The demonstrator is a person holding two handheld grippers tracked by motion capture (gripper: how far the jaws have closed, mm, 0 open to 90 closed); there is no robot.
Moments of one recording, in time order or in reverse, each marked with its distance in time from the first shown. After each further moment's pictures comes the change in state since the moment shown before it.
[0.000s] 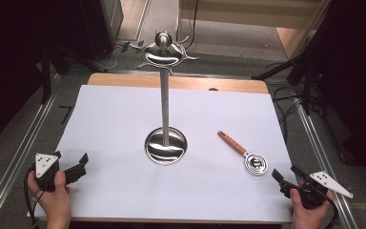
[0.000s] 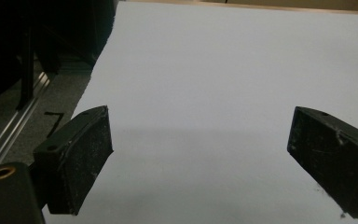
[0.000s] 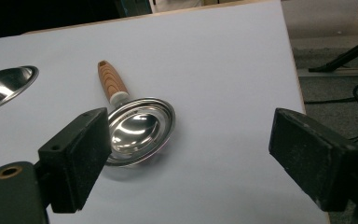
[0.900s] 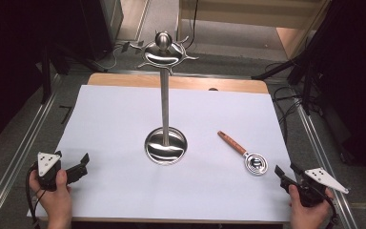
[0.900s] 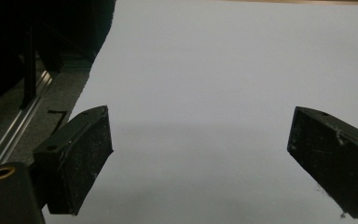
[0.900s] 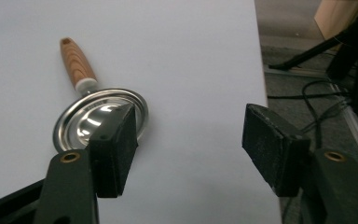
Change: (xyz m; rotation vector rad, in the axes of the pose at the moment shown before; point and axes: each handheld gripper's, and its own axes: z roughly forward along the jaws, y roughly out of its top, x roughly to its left) left arm -0.002 0.001 0.002 0.021 0.006 0.017; right arm 0.009 0.012 0.002 0.083 -0.150 -0.124
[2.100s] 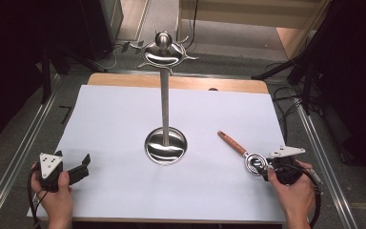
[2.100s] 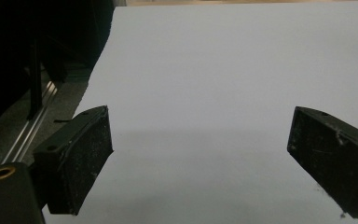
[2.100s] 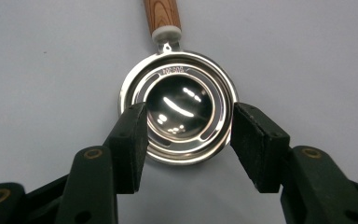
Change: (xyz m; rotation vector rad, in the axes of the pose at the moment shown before) left arm -0.005 -0.001 -0.002 -0.019 0.008 0.046; right arm 0.045 0.055 0.045 0.466 0.171 -0.354
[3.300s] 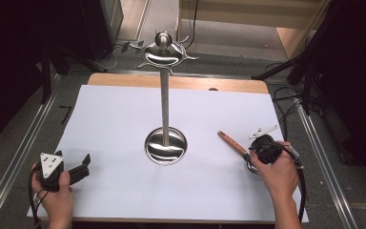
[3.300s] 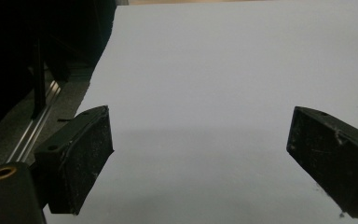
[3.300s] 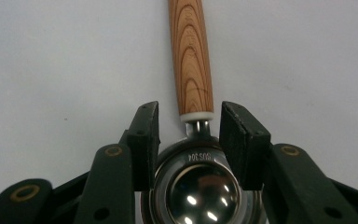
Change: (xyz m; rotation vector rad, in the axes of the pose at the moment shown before) left arm -0.001 0.000 0.001 0.005 0.012 0.006; right arm 0.008 0.066 0.031 0.126 0.080 -0.068
